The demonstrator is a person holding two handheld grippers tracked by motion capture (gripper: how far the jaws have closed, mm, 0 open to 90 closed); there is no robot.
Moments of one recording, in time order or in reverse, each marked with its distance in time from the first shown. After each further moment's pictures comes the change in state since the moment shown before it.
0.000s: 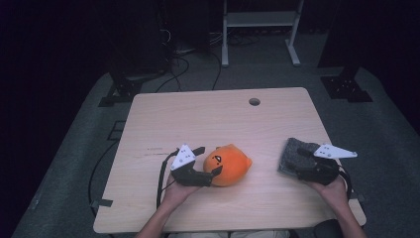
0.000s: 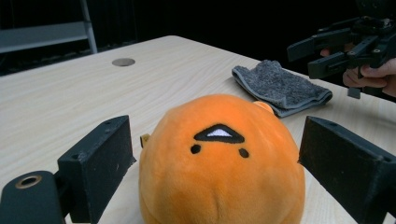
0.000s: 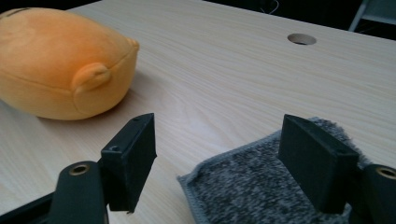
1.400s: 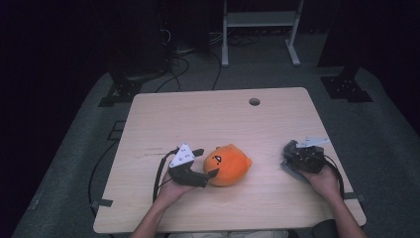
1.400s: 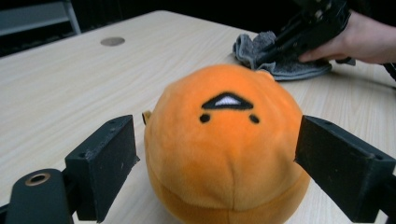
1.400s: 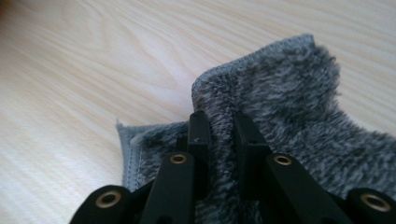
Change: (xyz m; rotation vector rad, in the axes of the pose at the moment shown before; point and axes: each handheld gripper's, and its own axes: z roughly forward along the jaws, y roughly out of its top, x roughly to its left) left arm 0.014 -0.004 -0.001 0.116 -0.060 0.040; right arm -0.025 -0.006 0.054 0.353 -0.139 -0.002
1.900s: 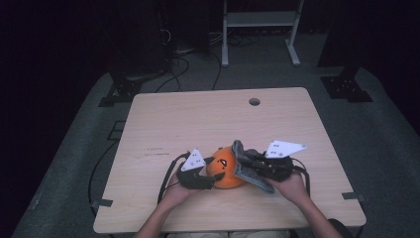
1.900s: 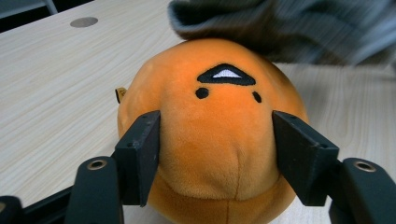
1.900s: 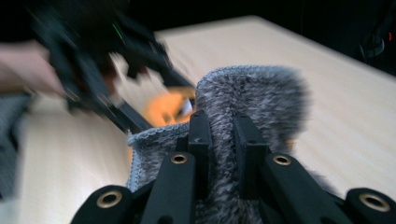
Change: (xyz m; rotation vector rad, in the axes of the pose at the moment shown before) left arm -0.015 -0.005 0.019 0.074 -0.033 0.067; right arm 0.126 0.066 -0.035 -0.385 0.394 -0.255
